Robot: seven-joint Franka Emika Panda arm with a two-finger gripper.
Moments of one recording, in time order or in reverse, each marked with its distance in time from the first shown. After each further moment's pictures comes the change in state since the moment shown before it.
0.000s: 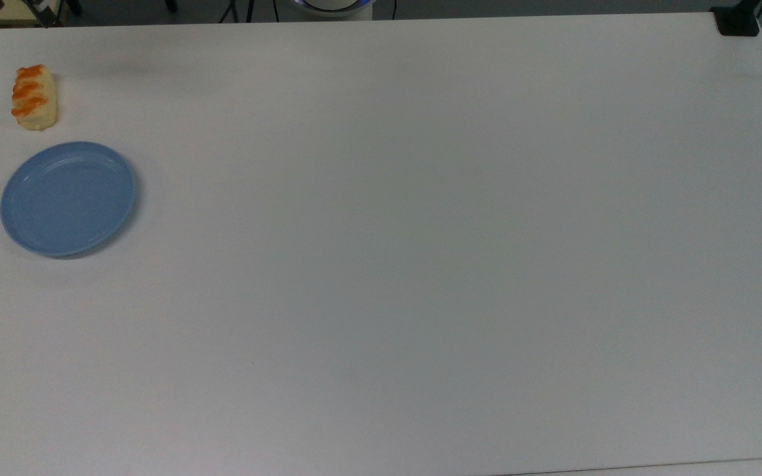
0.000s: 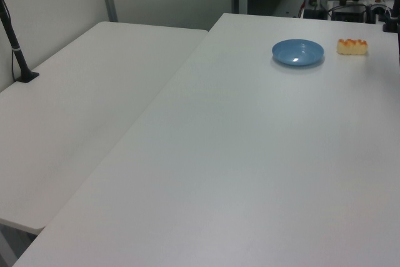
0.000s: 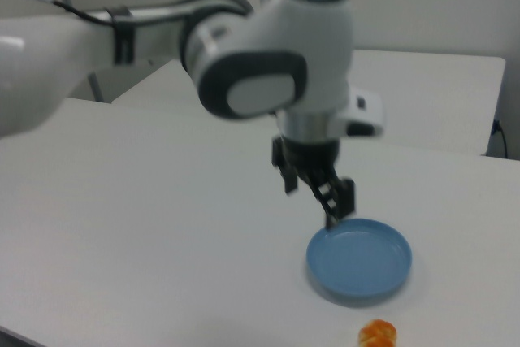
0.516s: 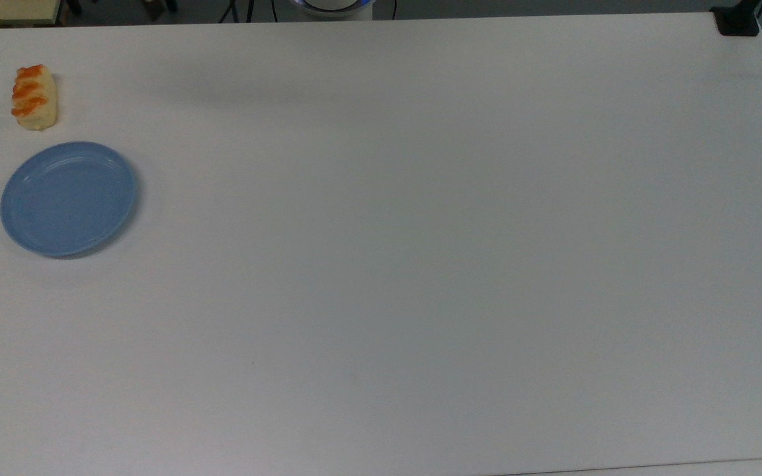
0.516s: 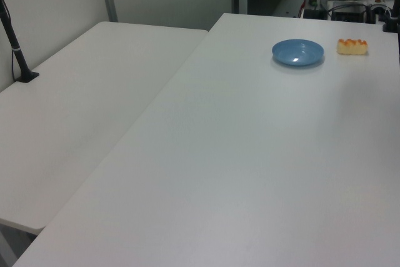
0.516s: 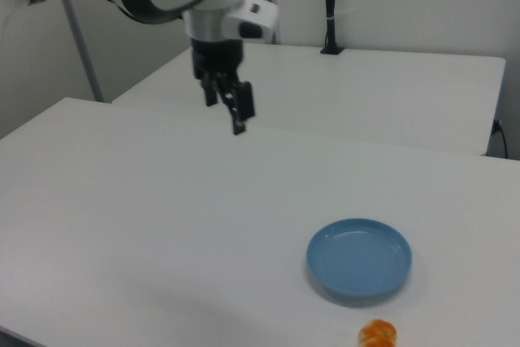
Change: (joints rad) arm 0.334 -0.086 0.009 0.110 0.014 -0.157 0.425
